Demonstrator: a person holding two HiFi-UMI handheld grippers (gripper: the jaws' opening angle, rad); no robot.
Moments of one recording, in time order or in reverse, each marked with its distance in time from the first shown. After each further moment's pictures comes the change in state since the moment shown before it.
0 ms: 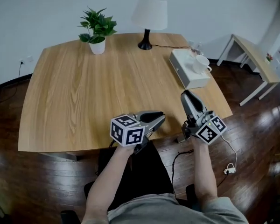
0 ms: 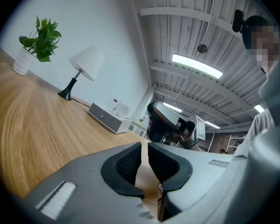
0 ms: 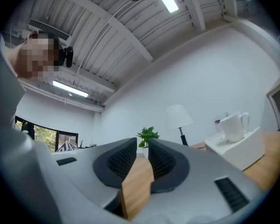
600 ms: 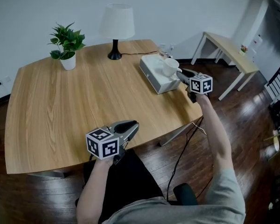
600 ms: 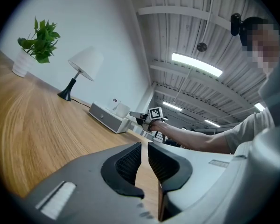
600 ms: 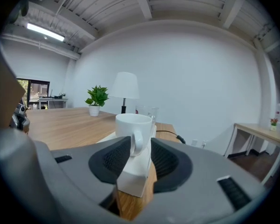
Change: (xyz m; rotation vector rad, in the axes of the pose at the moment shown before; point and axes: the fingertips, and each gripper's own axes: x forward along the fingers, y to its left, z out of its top) left arm -0.001 0.000 -0.003 0.011 0.012 0.010; right arm -0.018 -0.304 -0.004 -0.262 0.535 -0.351
